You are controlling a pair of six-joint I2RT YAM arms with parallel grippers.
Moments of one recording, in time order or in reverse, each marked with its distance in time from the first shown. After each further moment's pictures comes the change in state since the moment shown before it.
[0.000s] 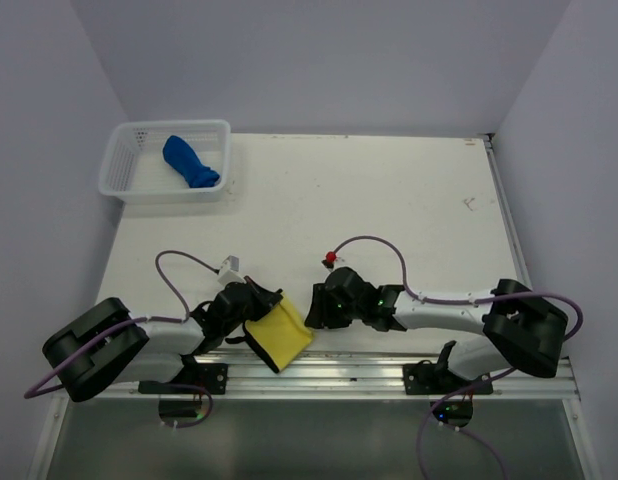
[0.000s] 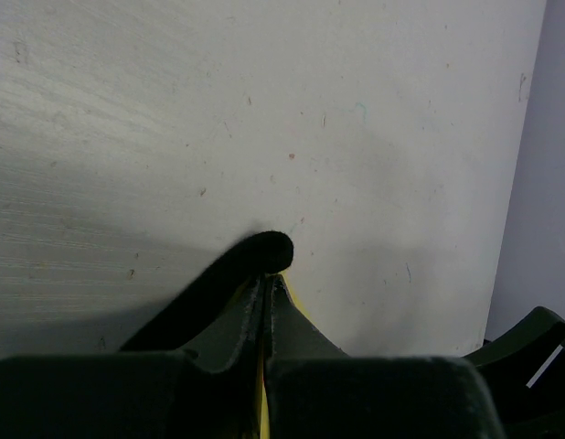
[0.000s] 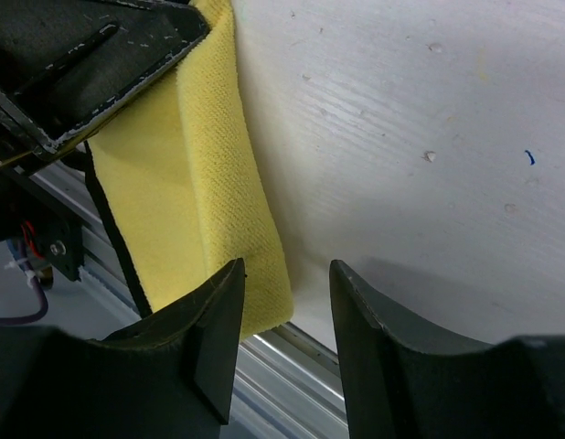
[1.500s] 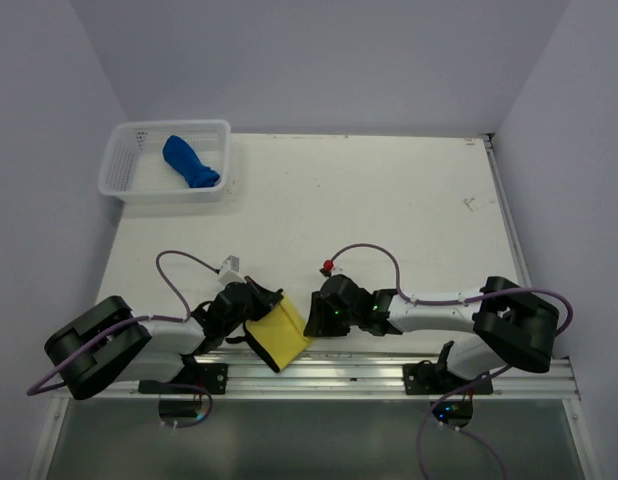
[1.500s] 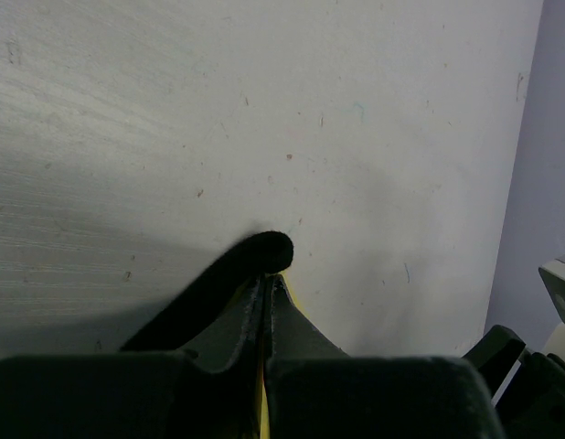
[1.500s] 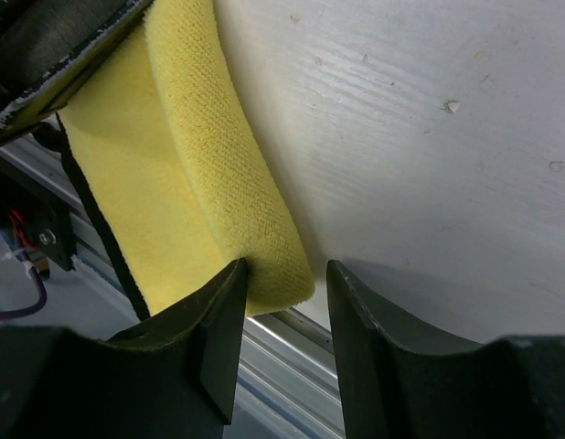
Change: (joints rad) left arm -0.001 0.016 -0.001 0.023 0.000 0.000; right arm 0.040 0.034 -0.008 -0.006 -0.018 0.092
